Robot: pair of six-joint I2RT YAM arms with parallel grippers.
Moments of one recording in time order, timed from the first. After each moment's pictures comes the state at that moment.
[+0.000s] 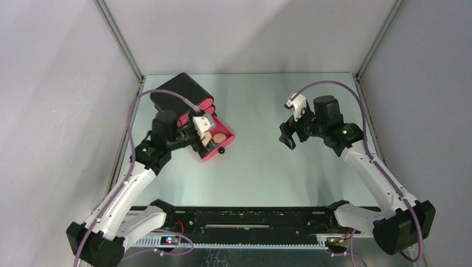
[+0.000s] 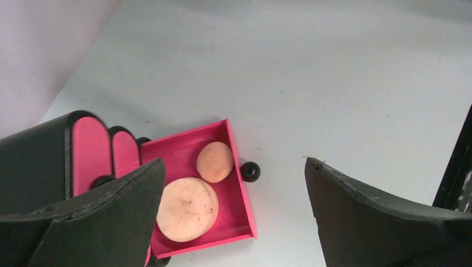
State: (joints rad) left arm -0.36 0.91 0.90 -0.40 0.54 0.47; right arm 0.40 1.15 1.11 -0.62 -0.35 -0.32
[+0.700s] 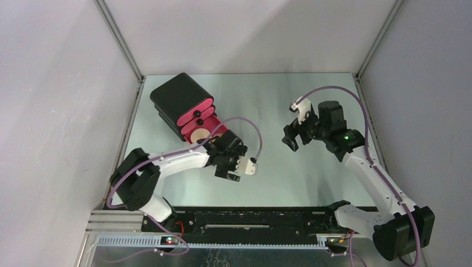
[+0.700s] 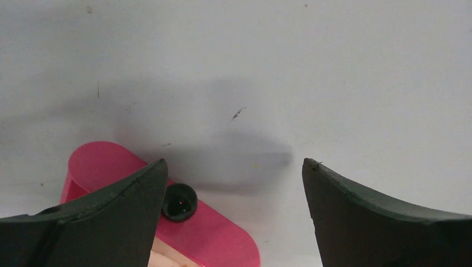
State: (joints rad) left arm -0.81 1.51 0.88 -0.48 0.13 1.01; right arm 0.32 1.08 0.97 -0.51 -0.39 -0.32
